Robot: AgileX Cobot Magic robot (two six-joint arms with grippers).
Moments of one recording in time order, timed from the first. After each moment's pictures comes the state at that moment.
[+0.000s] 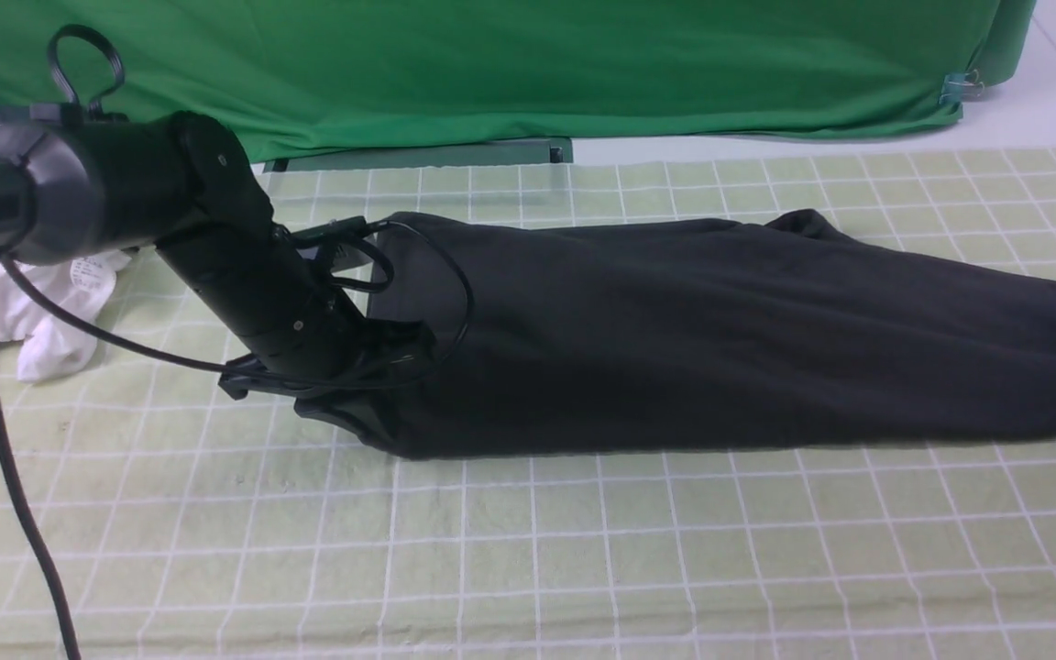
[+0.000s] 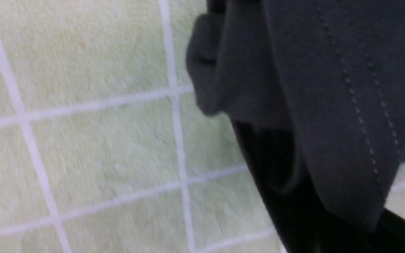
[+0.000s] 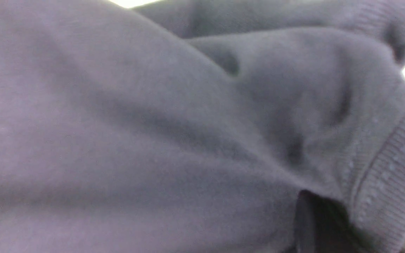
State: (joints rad) right arm -0.41 1.98 -1.41 0.20 0.86 -0.29; left arm -0.15 1.91 -1.27 -0.44 0.96 0.14
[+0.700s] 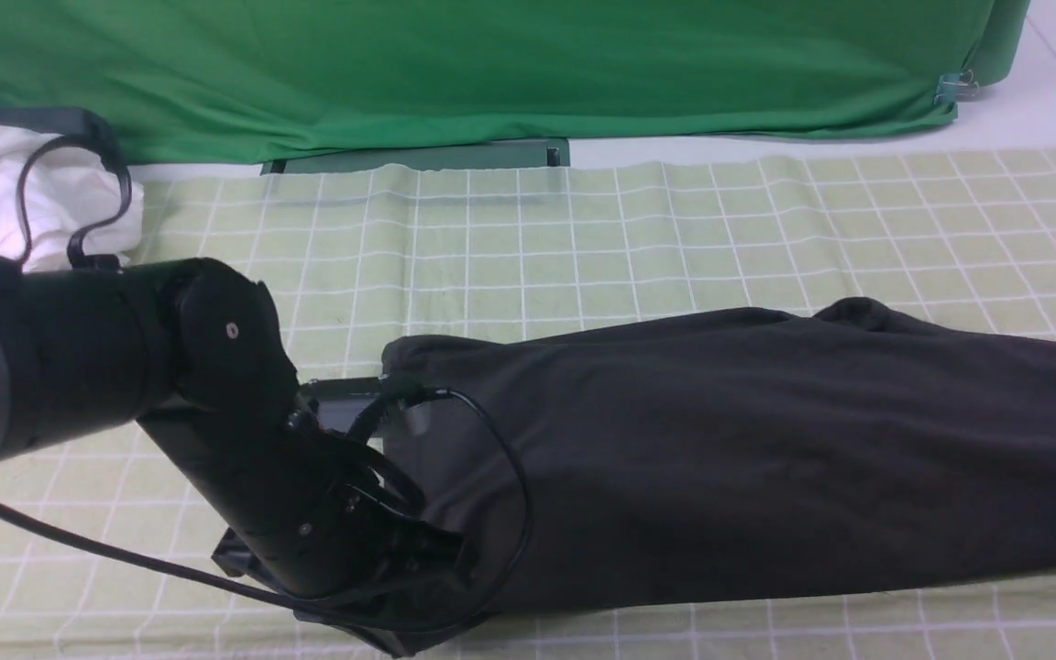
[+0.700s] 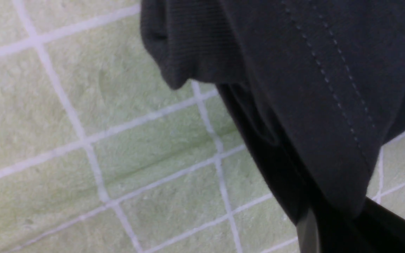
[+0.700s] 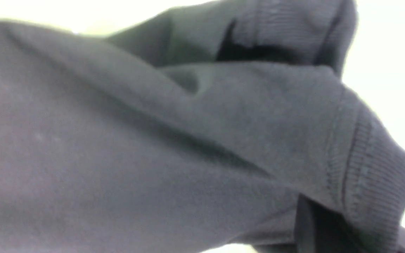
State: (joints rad) right arm -0.49 1.56 -1.13 0.04 0.93 -0.17; left arm -0.43 1.57 -0.85 -0.43 0.92 0.04
